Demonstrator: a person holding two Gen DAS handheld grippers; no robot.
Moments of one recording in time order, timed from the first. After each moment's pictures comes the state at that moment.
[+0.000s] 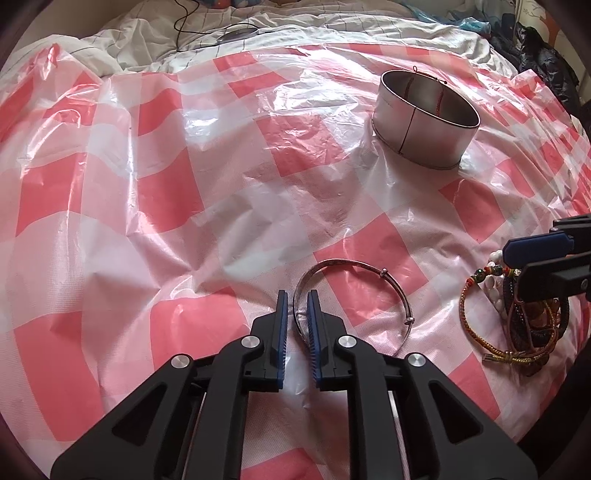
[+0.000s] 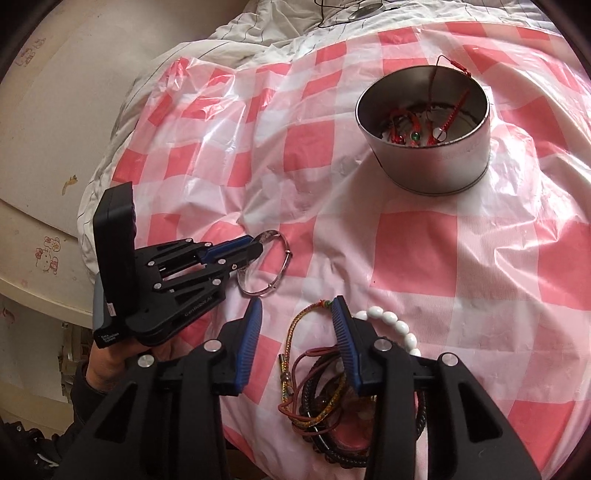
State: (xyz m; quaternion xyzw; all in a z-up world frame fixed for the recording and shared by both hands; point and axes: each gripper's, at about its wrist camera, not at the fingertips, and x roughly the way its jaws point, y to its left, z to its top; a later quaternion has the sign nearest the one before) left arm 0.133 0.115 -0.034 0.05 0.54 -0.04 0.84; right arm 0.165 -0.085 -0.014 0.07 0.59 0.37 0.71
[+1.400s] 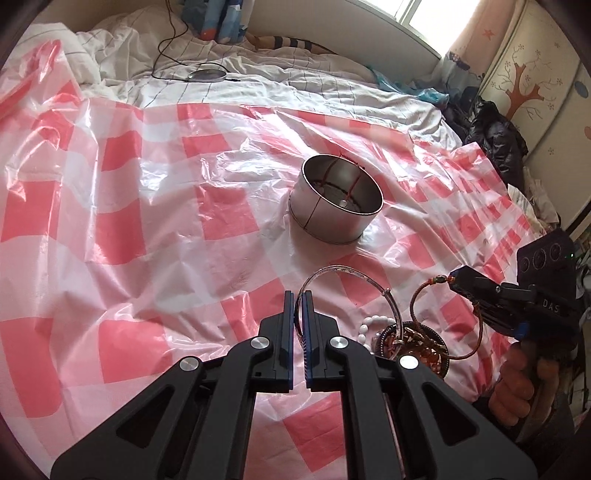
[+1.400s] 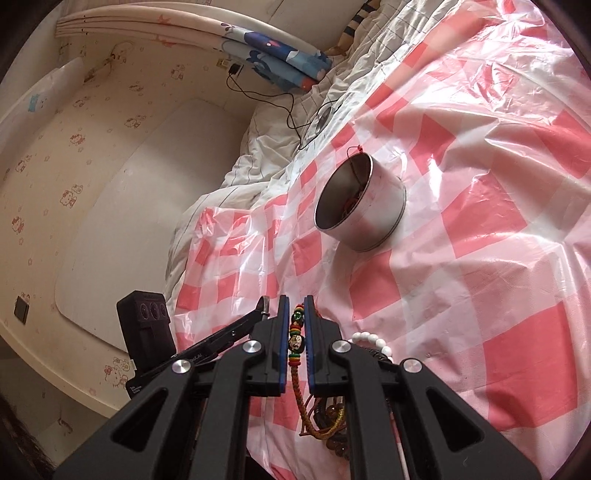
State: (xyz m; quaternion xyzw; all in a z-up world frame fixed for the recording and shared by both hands) left arm 0.120 0.110 0.020 -0.11 0.46 -0.14 0.87; right arm 0.131 -0.202 -0.007 0.37 0.42 0.34 0.76
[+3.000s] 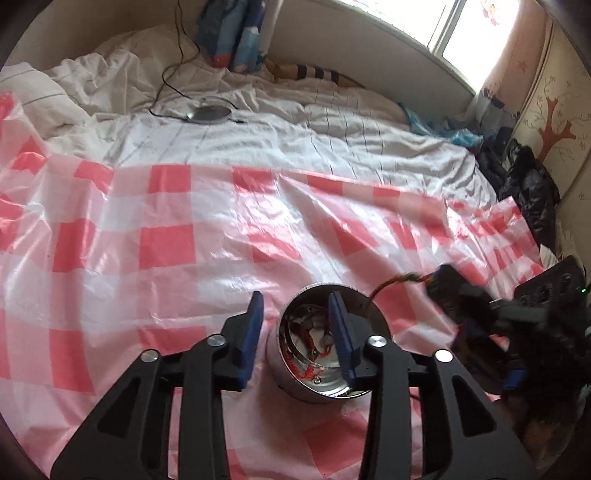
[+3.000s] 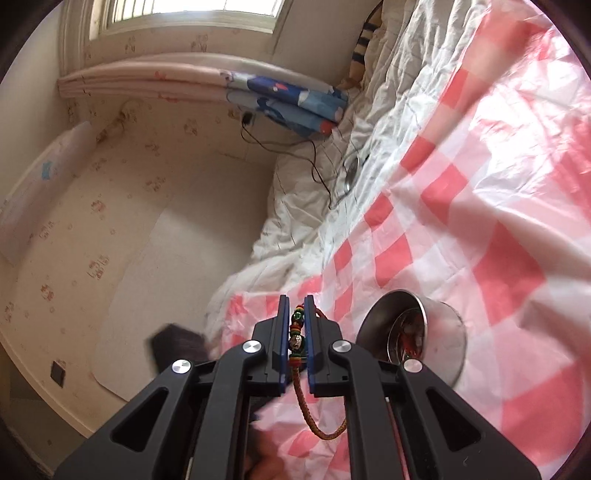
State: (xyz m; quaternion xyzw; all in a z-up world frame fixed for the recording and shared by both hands) left arm 0.247 0.064 0.042 -0.13 0.40 -0.06 0.90; right arm 0.274 -0.175 -0.006 0.43 0.38 0.36 0.74
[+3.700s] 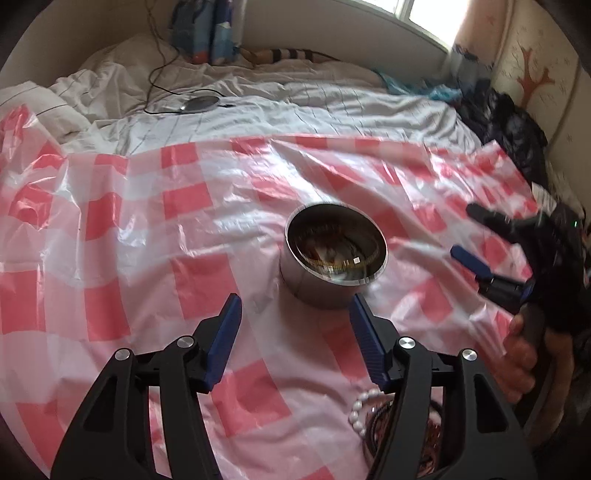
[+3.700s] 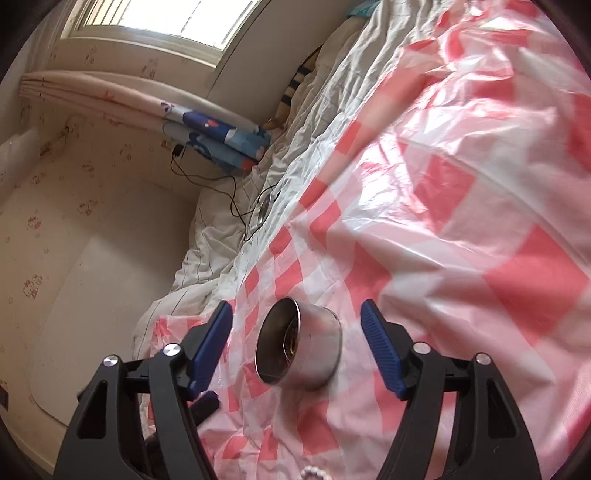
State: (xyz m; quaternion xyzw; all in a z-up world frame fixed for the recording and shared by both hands) left arm 0.170 0.054 0.033 -0.03 0.45 -0.11 0.89; right arm 0.202 -0.261 -0.008 0.44 0.36 0.19 0.80
